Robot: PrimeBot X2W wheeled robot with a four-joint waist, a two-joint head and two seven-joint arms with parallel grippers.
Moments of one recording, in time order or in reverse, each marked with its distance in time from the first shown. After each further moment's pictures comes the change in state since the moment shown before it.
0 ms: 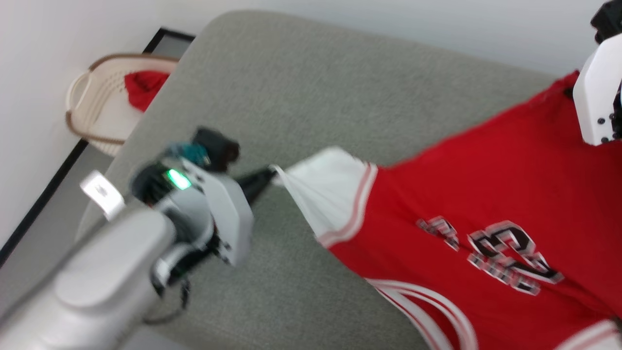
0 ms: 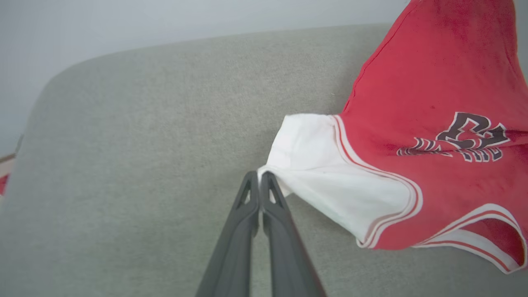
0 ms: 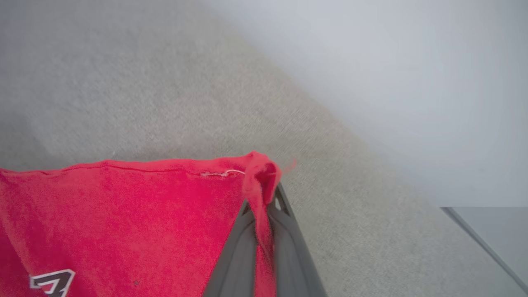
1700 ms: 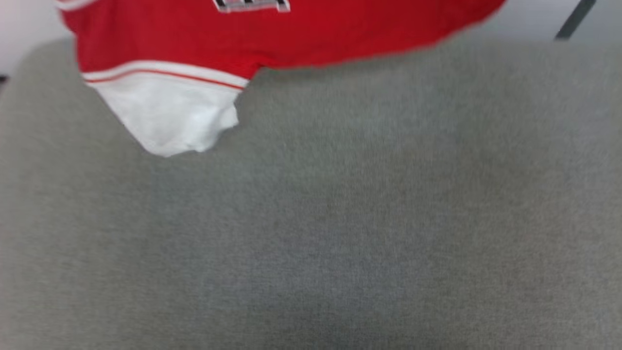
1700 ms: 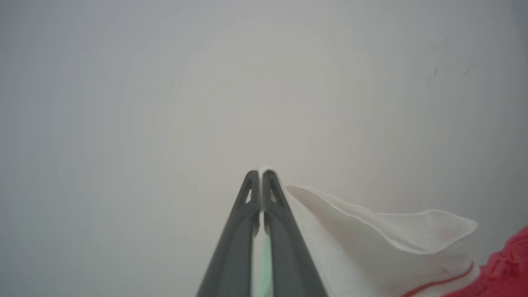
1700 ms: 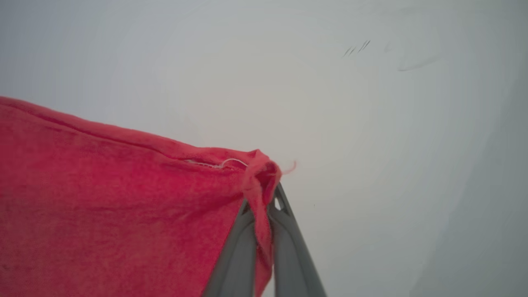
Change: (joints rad) left arm -1.248 -0.195 0.040 0.962 0.214 -0.086 -0.386; right arm -0.631 0.381 -0.250 0.555 -0.348 0.000 -0.862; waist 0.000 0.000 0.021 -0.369
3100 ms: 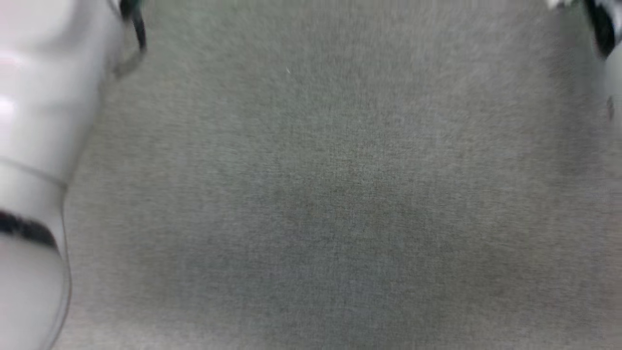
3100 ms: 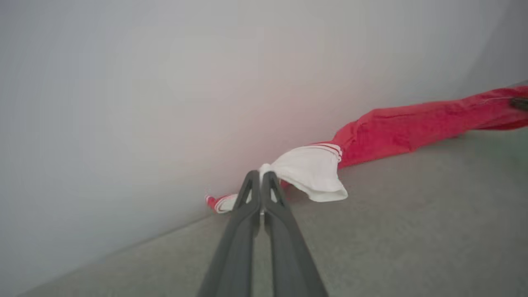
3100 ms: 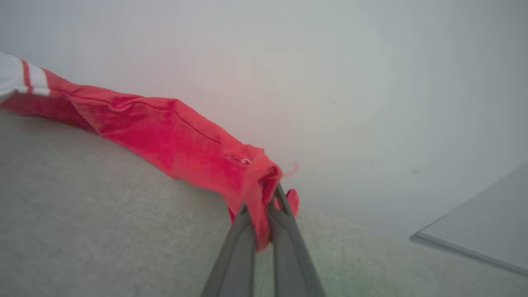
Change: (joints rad) left arm 0.377 -0.049 -0.073 -0.175 -0.089 -0.024 0.055; right arm 0.278 0.058 -0.496 -0.002 -0.508 0.000 -0.068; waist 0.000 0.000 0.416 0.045
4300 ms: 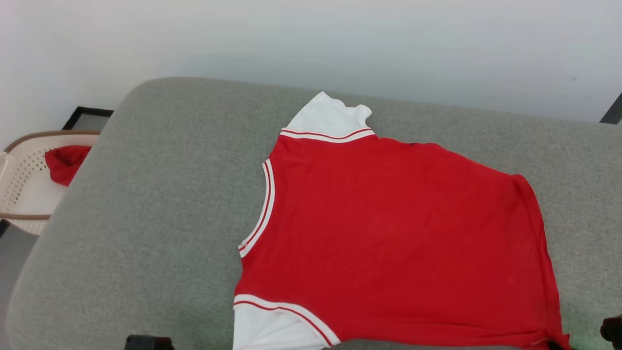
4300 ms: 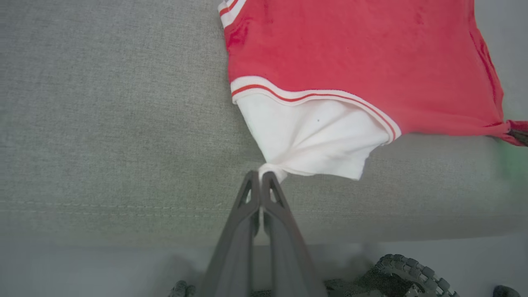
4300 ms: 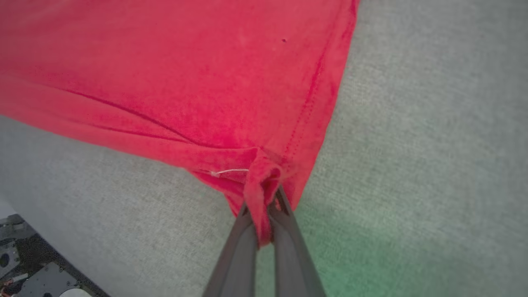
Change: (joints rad) left arm 1.471 0.590 -0.120 -1.271 -0.470 0.631 -0.010; right arm 1.574 -0.531 0.310 -1.075 0.796 0.000 0.416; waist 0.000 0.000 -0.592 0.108
